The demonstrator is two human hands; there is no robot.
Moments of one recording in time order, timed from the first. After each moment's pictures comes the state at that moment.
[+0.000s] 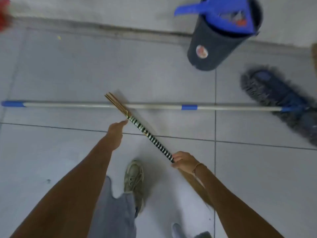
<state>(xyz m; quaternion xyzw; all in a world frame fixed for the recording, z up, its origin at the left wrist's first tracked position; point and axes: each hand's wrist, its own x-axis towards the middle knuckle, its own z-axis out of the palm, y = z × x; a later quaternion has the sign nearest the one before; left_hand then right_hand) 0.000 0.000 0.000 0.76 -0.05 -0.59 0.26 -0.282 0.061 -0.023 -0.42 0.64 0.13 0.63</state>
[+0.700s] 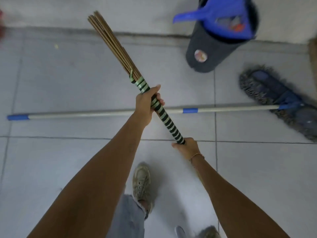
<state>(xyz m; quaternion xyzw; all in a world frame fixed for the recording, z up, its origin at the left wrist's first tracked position) -0.066 -0.119 0.092 0.57 -0.09 -0.69 0.43 -0.238 -0.001 0.021 -0.35 0.75 -0.06 0.55</state>
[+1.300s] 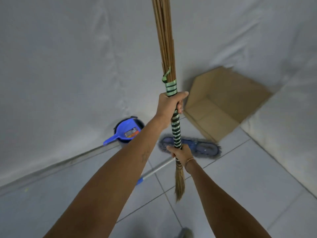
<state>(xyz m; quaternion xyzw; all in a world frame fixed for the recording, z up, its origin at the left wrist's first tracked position) -0.403 -0.114 0.669 0.28 -0.50 -0.73 0.37 -0.462 -0.008 0.526 -0.25 0.76 -0.42 0.43</state>
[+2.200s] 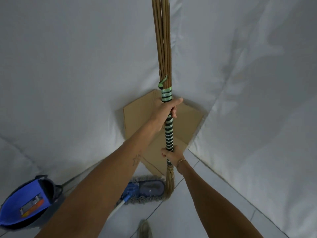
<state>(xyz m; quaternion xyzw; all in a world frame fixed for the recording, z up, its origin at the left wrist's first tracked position) -0.956 -0.157 0.682 0.19 -0.61 -0.71 0.31 -0.995 -0.050 0.540 -0.22 0.78 -0.46 0.36</state>
